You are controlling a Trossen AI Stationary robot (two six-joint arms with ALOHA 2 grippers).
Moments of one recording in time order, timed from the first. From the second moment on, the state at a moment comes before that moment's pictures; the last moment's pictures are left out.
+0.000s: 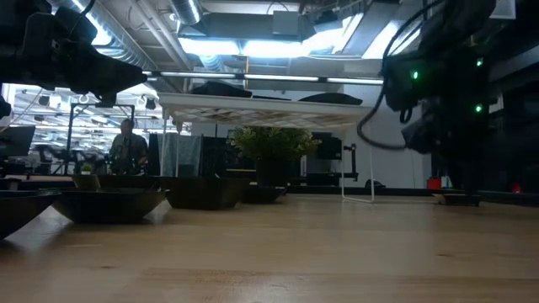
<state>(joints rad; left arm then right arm) 0.14 0.02 0.01 0.03 -0.01 -0.04 0.00 1.50 0.73 -0.96 0.37 -0.01</state>
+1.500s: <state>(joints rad) 0.14 0.02 0.01 0.03 -0.01 -0.04 -0.05 1.35 0.84 -1.10 0.32 0.23</state>
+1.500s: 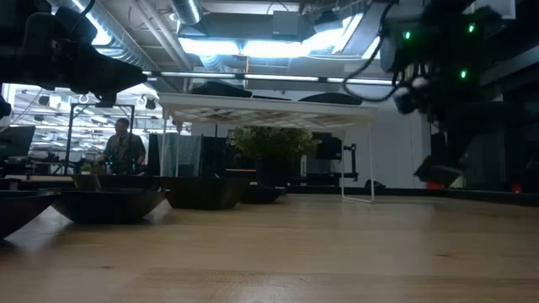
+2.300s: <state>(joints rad) 0.14 0.02 0.01 0.03 -0.01 -0.04 0.00 1.18 1.04 -1.19 -0.02 0.37</state>
